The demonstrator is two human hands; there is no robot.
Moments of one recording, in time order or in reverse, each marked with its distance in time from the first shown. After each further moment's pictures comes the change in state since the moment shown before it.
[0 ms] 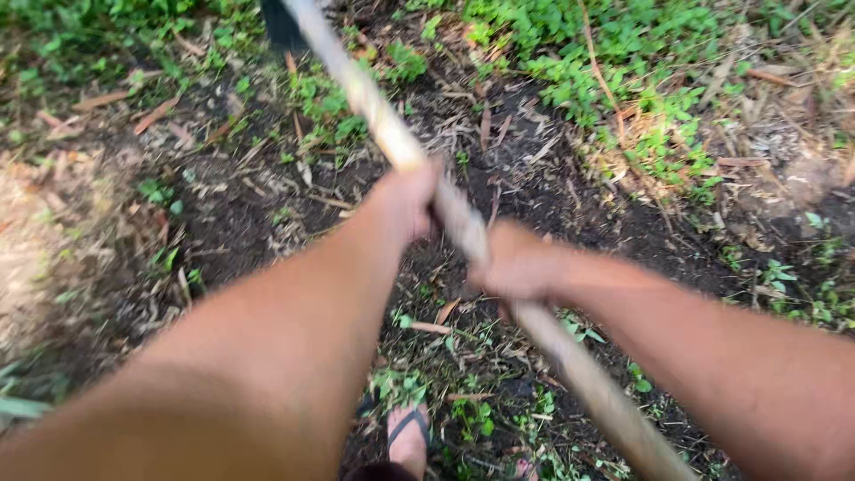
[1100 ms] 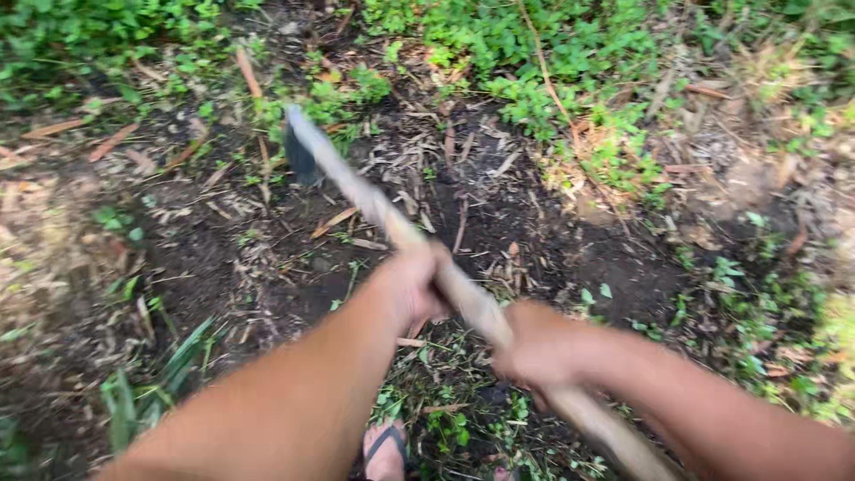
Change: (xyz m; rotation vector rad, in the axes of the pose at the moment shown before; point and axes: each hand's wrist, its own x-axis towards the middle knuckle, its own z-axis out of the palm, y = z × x) left_hand -0.049 -0.097 0.032 -0.133 -0.023 -0.279; right_hand -0.078 0.072 0.009 0.109 -0.127 0.344
